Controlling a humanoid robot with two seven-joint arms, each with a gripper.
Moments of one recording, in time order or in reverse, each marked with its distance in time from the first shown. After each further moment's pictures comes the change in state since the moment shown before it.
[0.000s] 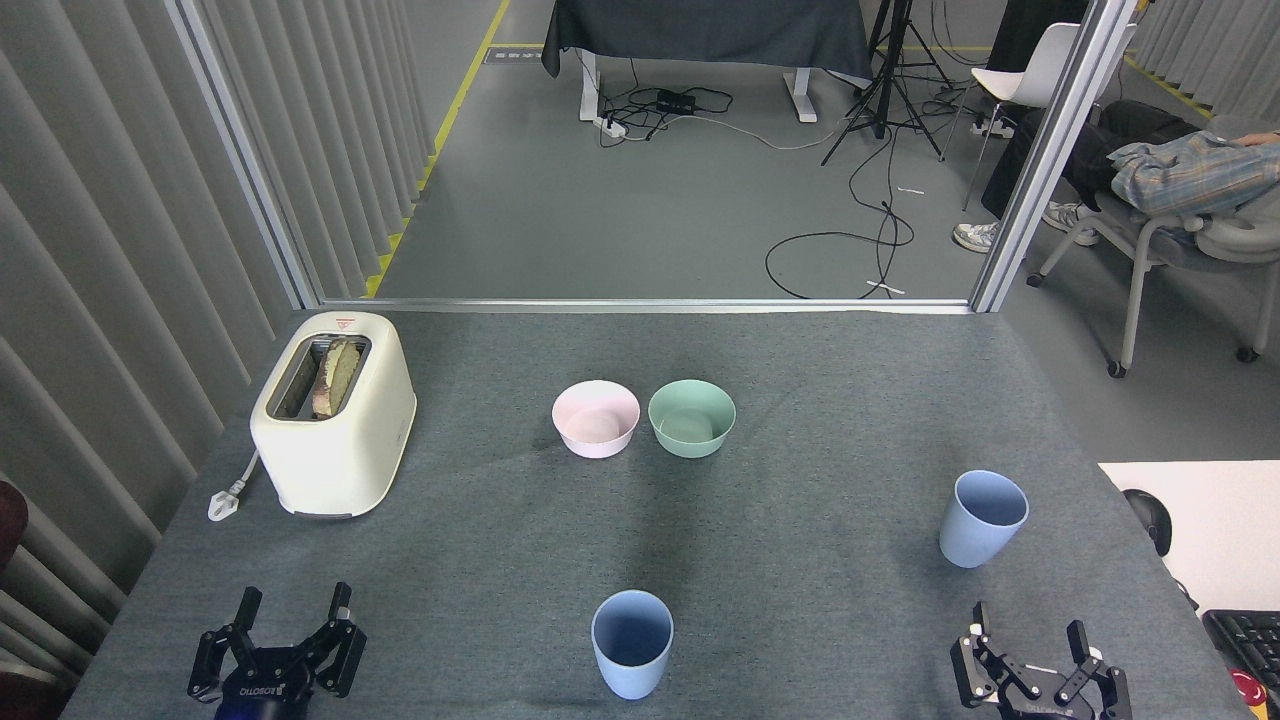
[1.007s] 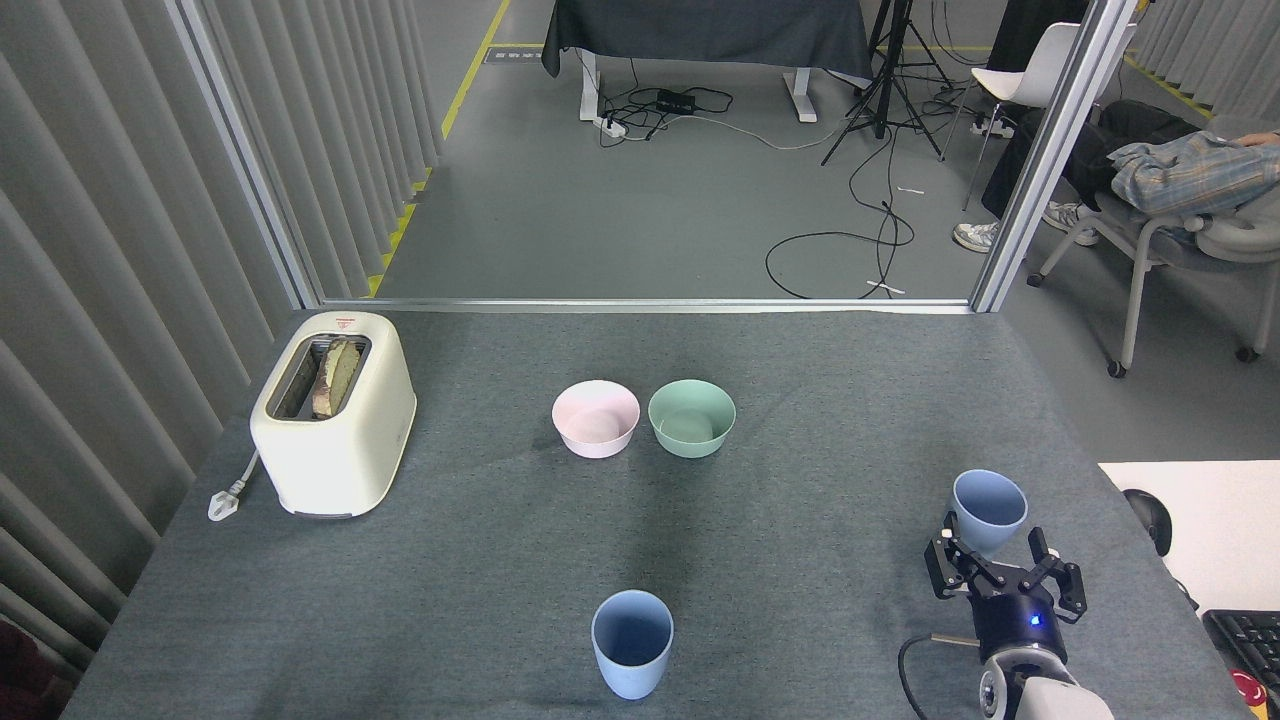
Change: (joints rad) left arm 0.348 -0.029 0.041 -0.236 0.017 -0.023 0.051; right arm -0.374 -0.067 0.060 0.456 0.007 0.010 -0.003
